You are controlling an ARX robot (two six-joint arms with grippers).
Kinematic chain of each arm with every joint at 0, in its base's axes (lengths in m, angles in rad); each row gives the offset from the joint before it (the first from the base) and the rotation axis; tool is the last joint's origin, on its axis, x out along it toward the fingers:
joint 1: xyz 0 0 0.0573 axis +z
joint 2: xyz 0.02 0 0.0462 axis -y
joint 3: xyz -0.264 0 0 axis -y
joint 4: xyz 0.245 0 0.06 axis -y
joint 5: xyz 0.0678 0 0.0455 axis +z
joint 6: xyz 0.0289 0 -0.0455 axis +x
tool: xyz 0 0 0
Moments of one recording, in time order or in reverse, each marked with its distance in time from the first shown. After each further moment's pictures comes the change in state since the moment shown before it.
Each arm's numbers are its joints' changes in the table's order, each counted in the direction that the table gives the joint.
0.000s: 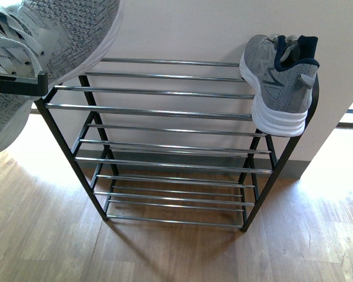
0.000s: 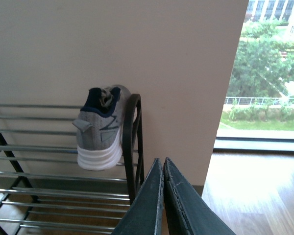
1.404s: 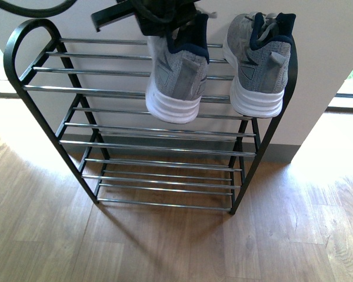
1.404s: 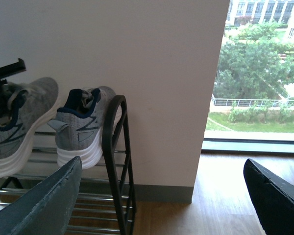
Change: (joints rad) left arm -0.095 -0.745 1.399 -1.350 -0.330 -0.935; right arm 0.000 0.023 0.000 -0.011 -0.001 -0.002
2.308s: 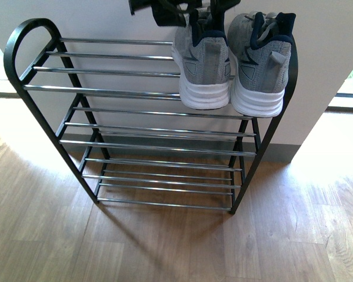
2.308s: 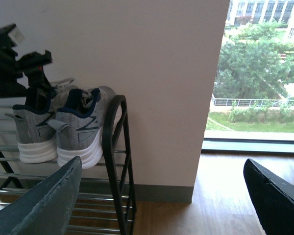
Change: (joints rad) left arm -0.001 -0.066 0.114 0.113 -0.178 0.237; right arm 0.000 0.000 0.000 0.000 0.000 0.000
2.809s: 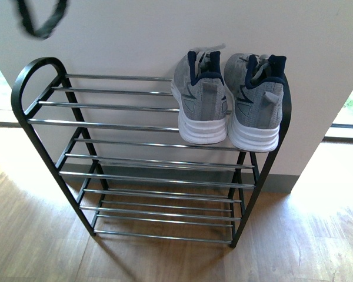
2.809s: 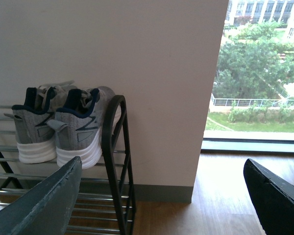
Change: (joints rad) left arm 0.085 0.504 -0.844 1.040 0.257 0.484; right arm 0.000 0.000 0.000 0.000 0.000 0.000
